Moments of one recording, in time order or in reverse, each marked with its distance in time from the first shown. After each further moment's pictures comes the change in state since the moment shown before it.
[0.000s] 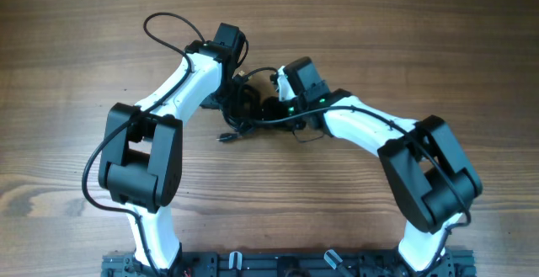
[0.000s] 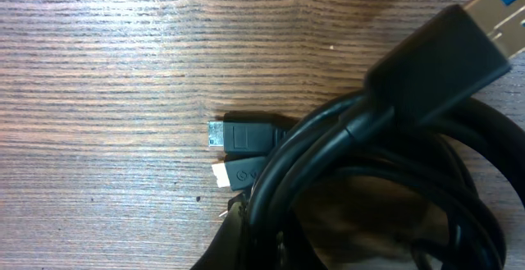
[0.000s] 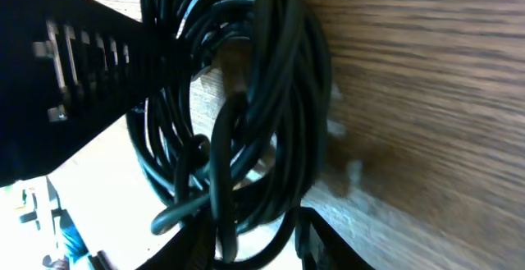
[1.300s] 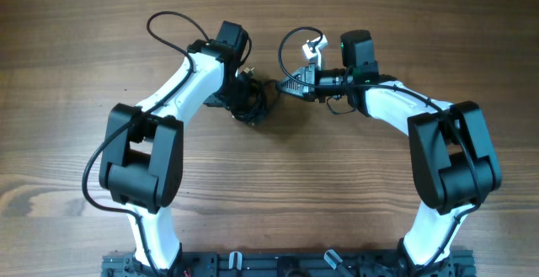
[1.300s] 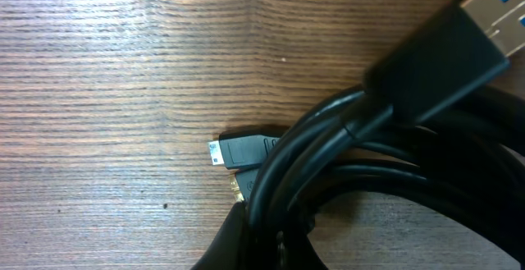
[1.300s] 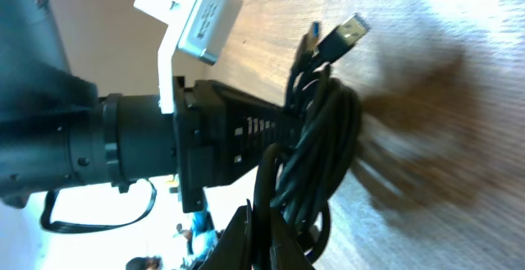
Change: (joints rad) left arm -0.008 0.001 0.010 0.016 0.037 -0.009; right arm -0.301 0.027 -0.012 0.286 -0.508 0.066
